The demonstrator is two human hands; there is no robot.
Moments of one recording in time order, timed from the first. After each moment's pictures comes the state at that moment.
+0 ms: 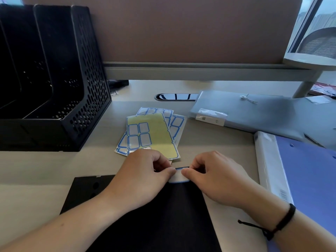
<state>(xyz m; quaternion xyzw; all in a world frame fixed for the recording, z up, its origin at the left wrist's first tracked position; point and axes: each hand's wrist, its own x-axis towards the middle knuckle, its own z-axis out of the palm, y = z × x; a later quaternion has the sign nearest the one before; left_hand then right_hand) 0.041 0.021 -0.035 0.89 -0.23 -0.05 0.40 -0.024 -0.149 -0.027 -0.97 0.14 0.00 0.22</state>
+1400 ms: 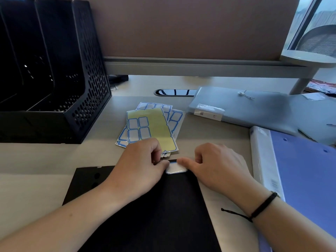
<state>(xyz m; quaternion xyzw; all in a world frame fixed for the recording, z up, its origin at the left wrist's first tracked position) 0.041 0.027 -0.041 0.89 -0.27 0.04 0.36 -0.025 -0.150 -0.031 -0.97 0.17 -0.05 0.13</state>
